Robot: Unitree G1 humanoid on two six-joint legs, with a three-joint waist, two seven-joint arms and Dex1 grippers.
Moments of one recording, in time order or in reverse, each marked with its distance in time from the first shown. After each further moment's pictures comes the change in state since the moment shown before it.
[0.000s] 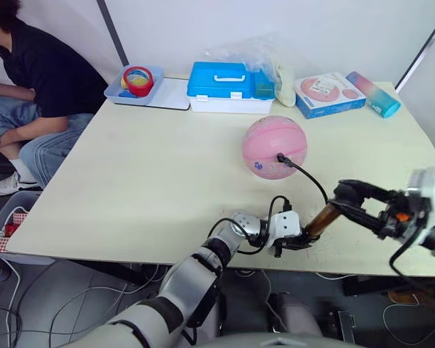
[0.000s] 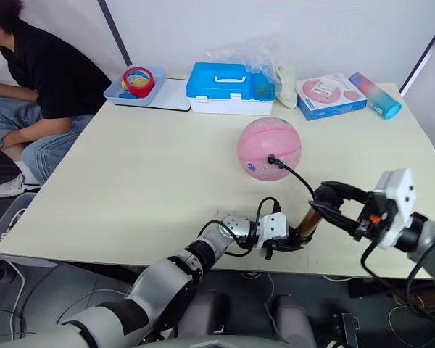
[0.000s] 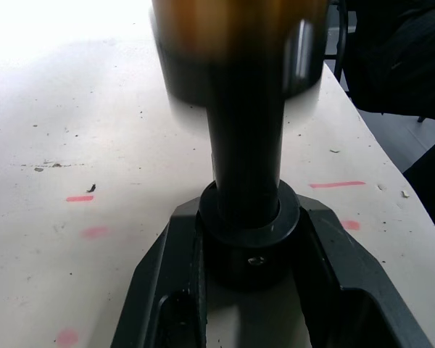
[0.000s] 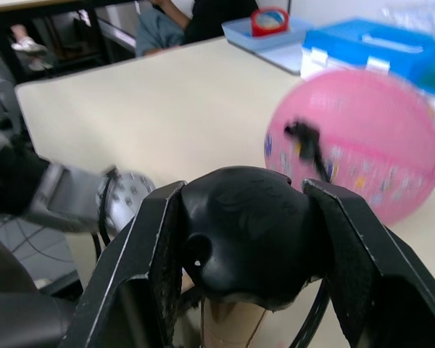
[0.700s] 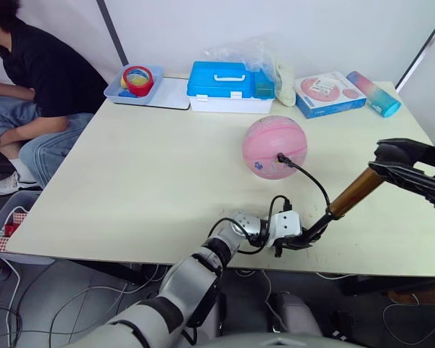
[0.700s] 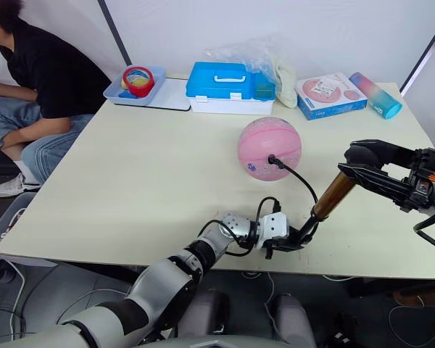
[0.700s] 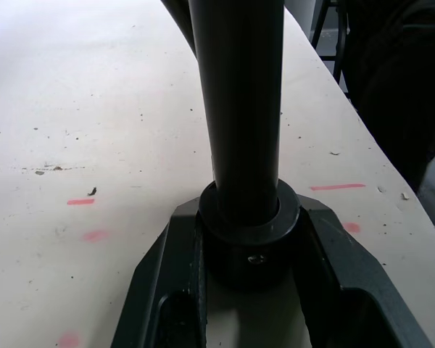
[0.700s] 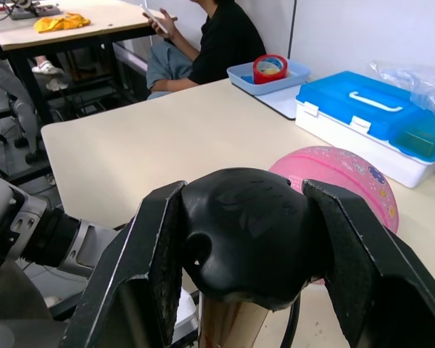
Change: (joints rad) left arm 0.000 0.000 0.000 -0.003 -0.001 -0.001 -0.002; right arm -0.132 -0.183 -0.254 0.041 0.293 0.240 -0.012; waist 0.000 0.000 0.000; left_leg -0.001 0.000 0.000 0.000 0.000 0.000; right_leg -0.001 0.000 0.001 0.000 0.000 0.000
